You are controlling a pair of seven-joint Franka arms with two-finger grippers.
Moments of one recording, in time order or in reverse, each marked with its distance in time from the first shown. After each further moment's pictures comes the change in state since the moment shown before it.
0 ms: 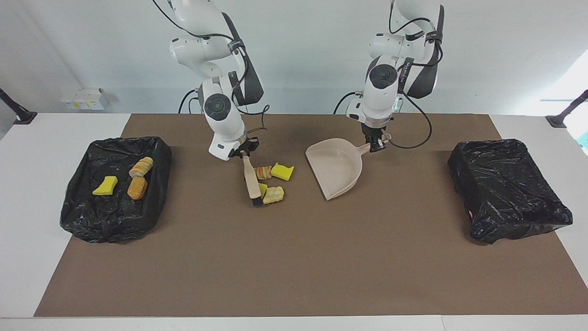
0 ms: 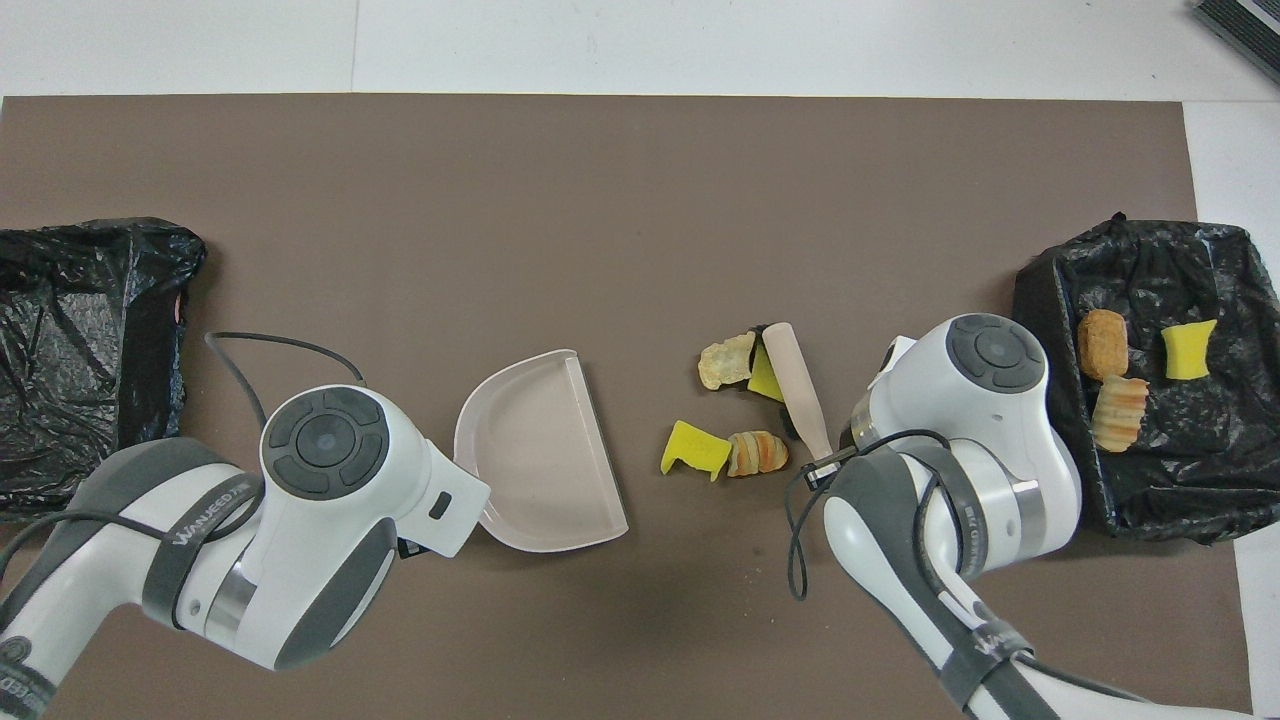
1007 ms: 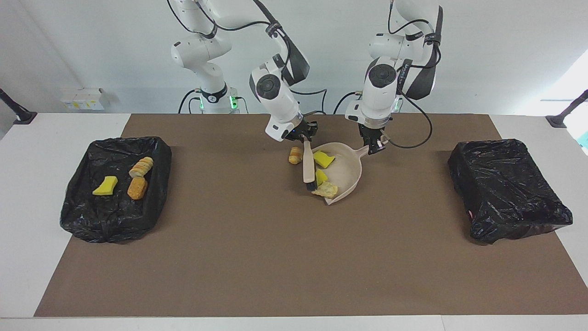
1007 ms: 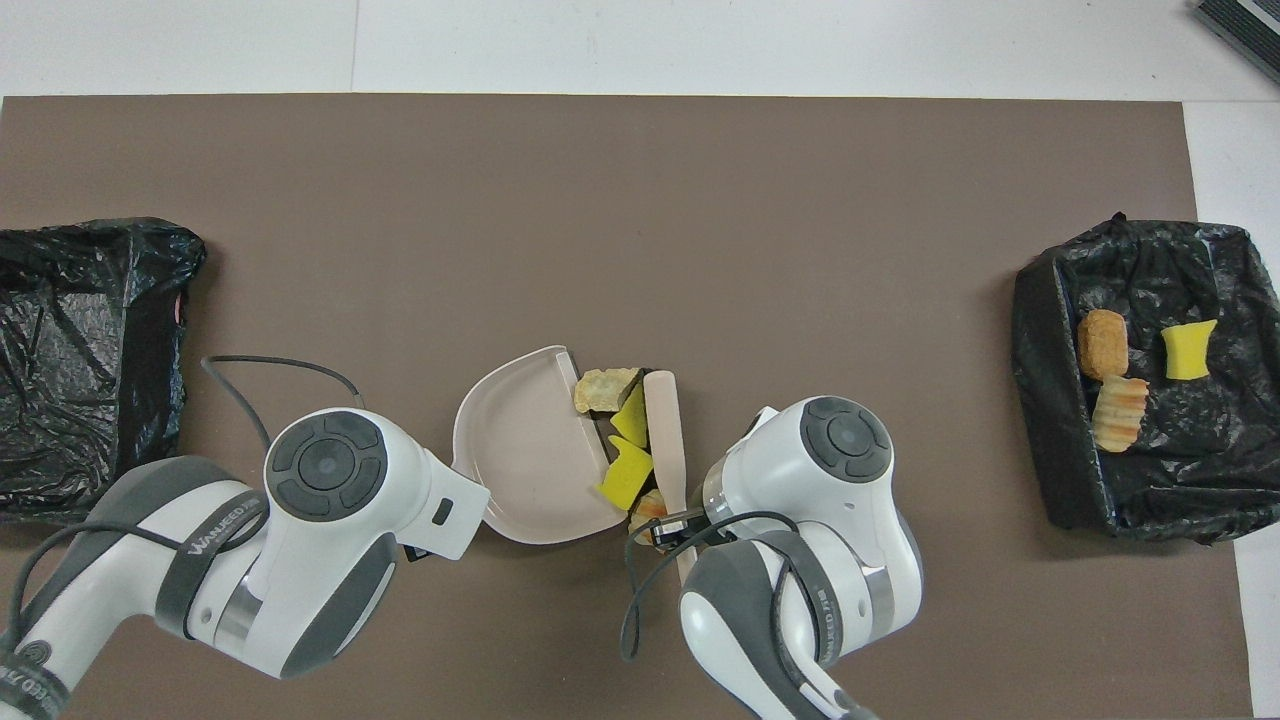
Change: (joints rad) left arm -0.002 0.000 -0.002 -0.011 0.000 0.050 -0.055; right arm 0.319 0.053 0.006 0.095 0.395 0.195 0.320
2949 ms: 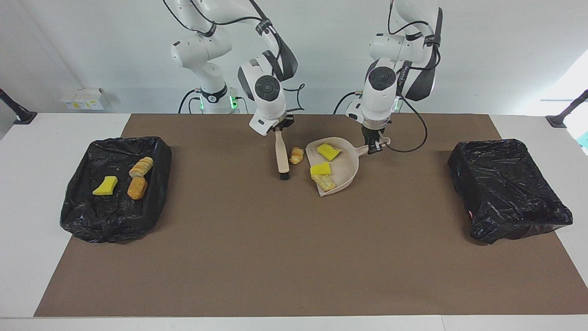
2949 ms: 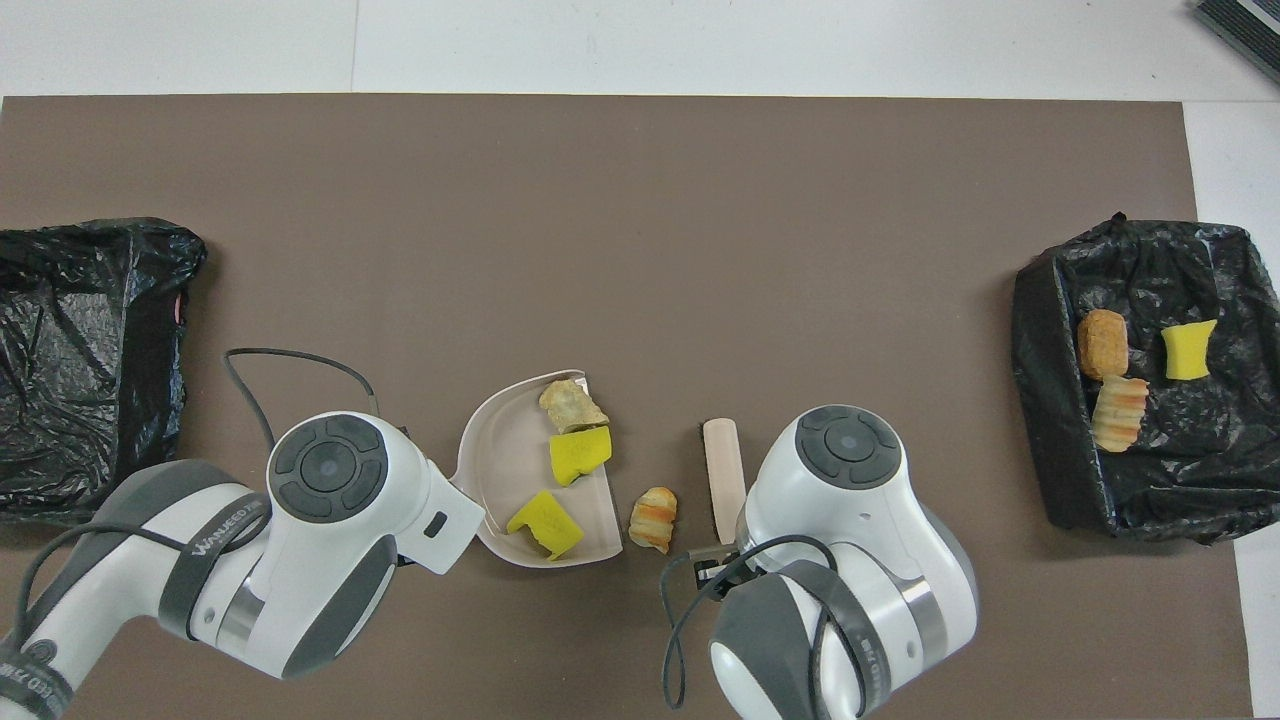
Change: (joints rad) left arm 0.002 0.001 0.001 -0.017 0.000 -0.012 0.176; right arm -0.019 -0.076 -0.008 -0.120 -0.257 -0.247 0.061
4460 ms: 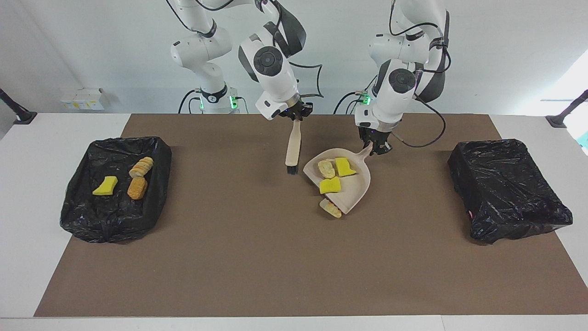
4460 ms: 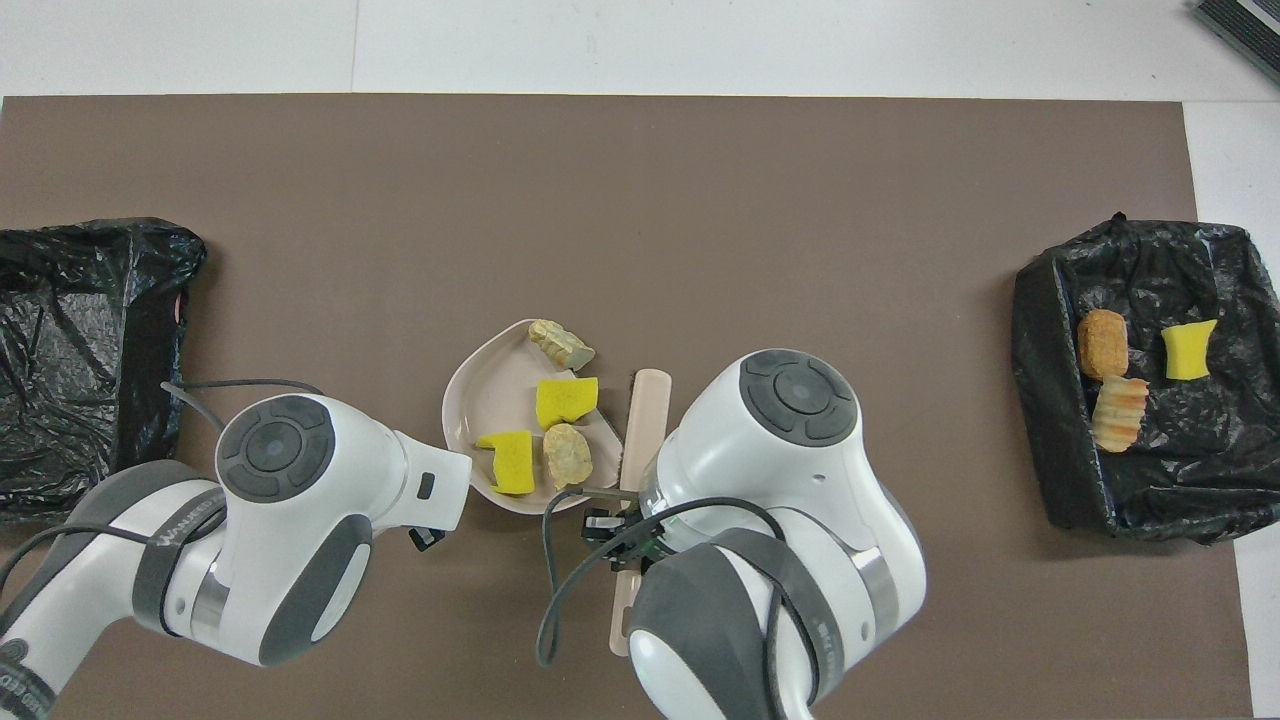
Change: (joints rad) left arm 0.068 -0.004 0.013 0.005 -0.165 0.033 -0.318; right arm -0.051 -0.013 -0.013 0.310 0.073 -0.249 0.207
